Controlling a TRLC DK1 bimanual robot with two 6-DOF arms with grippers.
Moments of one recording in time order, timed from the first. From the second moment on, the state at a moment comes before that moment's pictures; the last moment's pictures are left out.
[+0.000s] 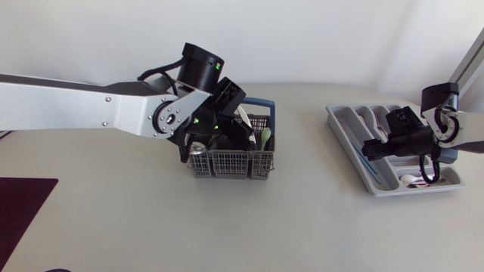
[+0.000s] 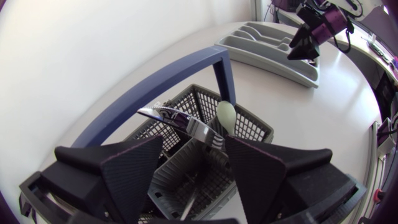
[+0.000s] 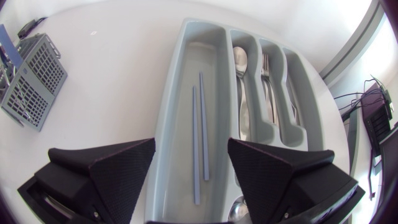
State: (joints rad) left arm -0.63 1.79 1.21 -0.08 -0.01 0.28; right arm -0.24 1.68 0.89 -0.11 -0.14 -0.37
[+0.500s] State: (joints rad) left arm -0.73 1.59 1.14 -0.20 -0.16 0.27; right arm -0.23 1.54 0.81 -0.10 -0.16 -0.37
